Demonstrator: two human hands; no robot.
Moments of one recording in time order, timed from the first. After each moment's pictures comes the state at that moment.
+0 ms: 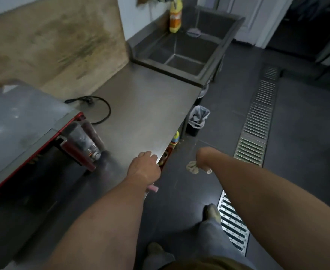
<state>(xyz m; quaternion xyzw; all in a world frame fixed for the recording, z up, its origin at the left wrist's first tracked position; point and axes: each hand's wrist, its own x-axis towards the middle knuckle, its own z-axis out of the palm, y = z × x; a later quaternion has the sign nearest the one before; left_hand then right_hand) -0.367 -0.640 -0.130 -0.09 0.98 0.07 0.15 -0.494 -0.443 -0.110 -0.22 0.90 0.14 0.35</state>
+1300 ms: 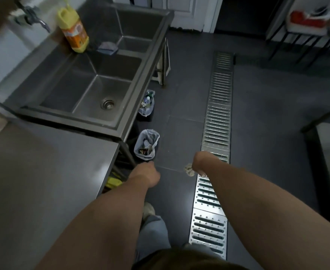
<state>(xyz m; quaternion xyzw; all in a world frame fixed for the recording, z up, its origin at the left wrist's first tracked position) -0.884 -0.388 -0.179 -0.10 0.92 0.15 0.33 -0.942 -0.180 -0.160 0.00 0.91 0.03 0.41</state>
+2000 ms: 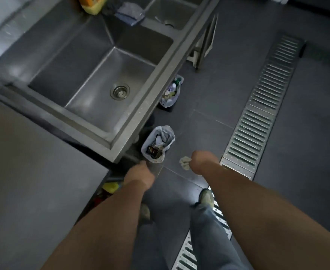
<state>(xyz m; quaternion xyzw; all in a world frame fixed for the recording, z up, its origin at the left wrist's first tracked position) -1.060 -0.422 -0.291 -0.32 0.86 0.21 0.34 -1.175 -0.235 -0.289 -0.09 0.92 -0.03 0.39</state>
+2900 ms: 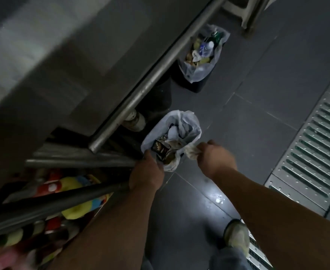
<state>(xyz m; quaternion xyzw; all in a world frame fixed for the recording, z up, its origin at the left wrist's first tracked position) -1.139 -0.458 -0.656 -0.42 0.86 0.20 0.21 -1.263 -0.299 -0.651 -0.24 0.93 -0.09 0.27</state>
